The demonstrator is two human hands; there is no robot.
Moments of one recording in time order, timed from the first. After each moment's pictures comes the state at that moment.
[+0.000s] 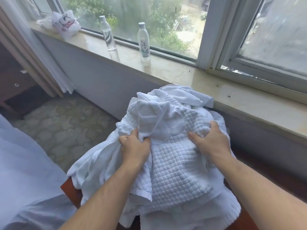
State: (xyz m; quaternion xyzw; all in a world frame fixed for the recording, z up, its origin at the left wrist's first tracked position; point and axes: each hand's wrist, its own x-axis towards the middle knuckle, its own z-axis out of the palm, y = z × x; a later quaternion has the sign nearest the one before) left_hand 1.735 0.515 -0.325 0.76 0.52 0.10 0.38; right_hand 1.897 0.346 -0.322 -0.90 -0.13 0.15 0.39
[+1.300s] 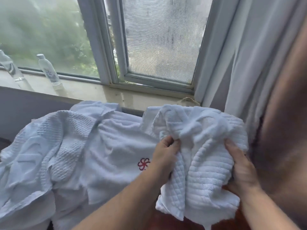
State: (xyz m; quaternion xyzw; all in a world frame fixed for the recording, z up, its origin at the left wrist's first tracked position) left_hand 1.837 0.109 -0.263 0.54 0.15 -0.01 0.83; right_hand 1.852 -0.077 -0.241 -0.46 0.02 0.13 0.88
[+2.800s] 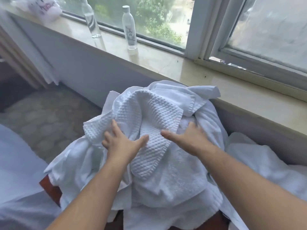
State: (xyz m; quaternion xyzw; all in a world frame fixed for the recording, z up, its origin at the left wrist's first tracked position) left_hand 1.749 0.500 -0.347 0.76 0.56 0.03 0.33; right_hand 1.895 0.344 -0.319 -0.89 -0.14 0.32 0.29
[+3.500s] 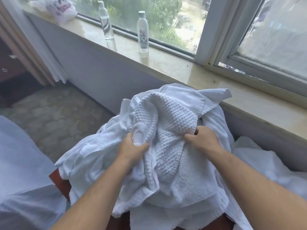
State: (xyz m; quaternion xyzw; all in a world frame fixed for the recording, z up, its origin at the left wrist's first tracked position) left_hand 1.718 0.504 -0.361 0.70 0.49 0.09 0.51; right_hand 1.901 0.347 -0.330 -0.91 -0.20 0.22 0.29
